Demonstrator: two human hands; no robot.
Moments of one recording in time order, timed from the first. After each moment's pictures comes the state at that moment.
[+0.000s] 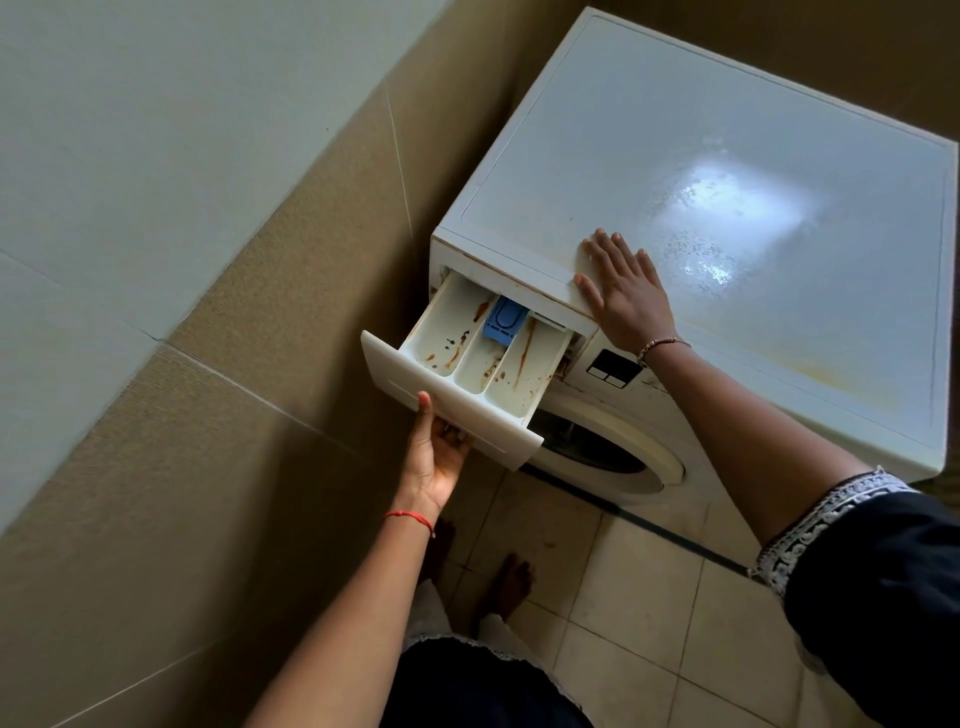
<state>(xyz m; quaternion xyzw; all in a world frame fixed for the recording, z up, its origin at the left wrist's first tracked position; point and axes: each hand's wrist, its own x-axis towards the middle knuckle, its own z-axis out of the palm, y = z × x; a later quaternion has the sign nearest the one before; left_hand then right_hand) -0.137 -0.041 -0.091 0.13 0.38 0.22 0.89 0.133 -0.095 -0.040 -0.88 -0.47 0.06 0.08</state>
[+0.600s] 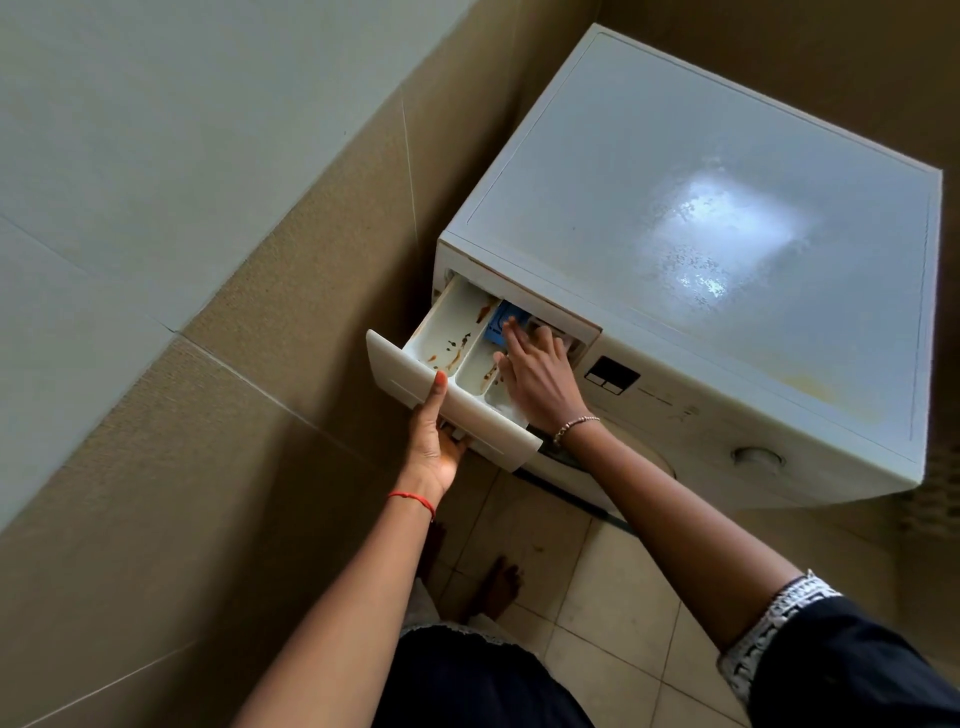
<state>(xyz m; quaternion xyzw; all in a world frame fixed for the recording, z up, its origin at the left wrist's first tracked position) -0.125 -0.036 -0.067 0.16 0.48 0.21 0.84 0.017 -0.087 -0.066 -0.84 -0.53 0.08 0.07</state>
